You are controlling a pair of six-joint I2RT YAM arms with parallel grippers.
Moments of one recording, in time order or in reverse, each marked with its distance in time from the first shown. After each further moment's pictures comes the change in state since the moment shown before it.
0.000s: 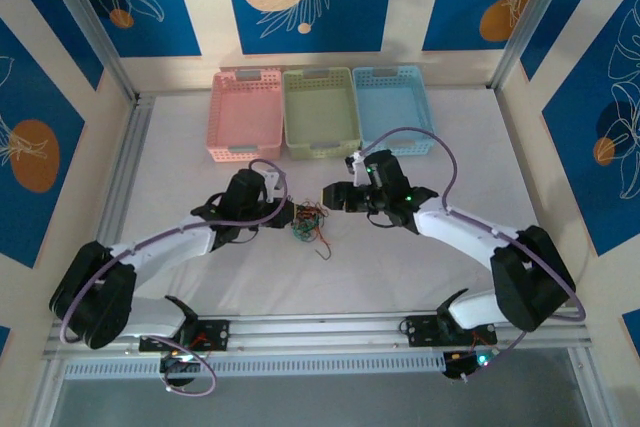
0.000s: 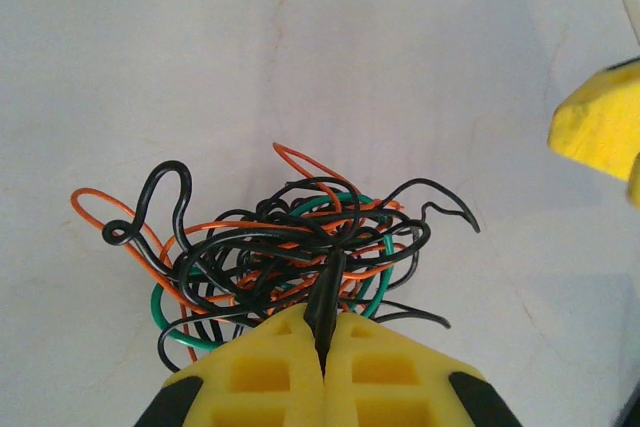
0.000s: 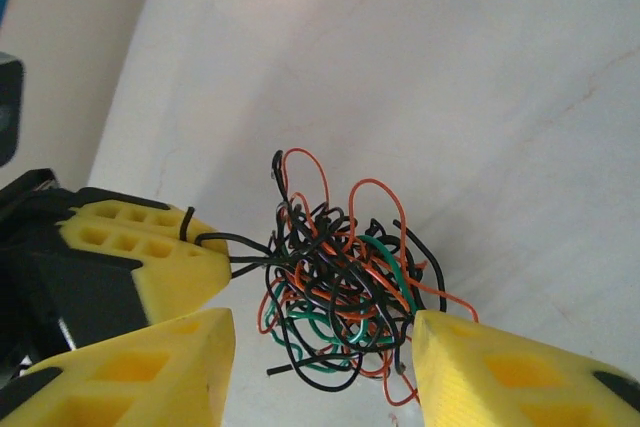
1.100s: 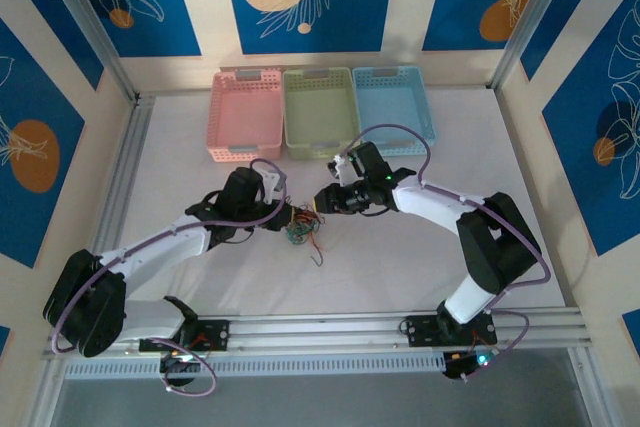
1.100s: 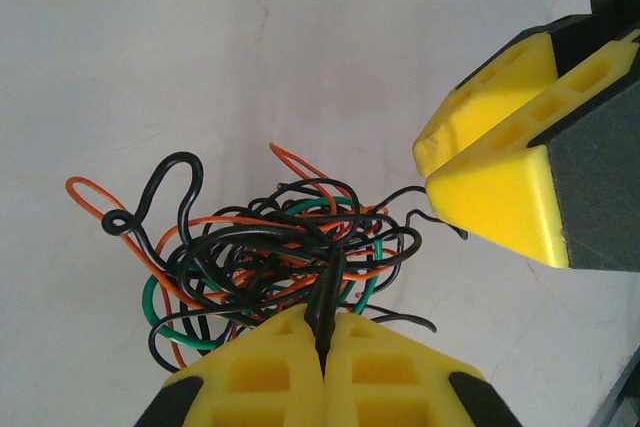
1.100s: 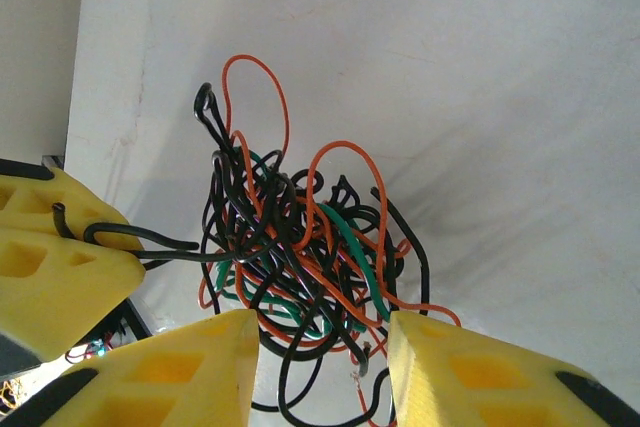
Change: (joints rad) left arm 0.000 -0.043 0.039 -0.130 0.012 0.086; right arm -0.003 0.253 0.195 -0.218 -0.180 -0.101
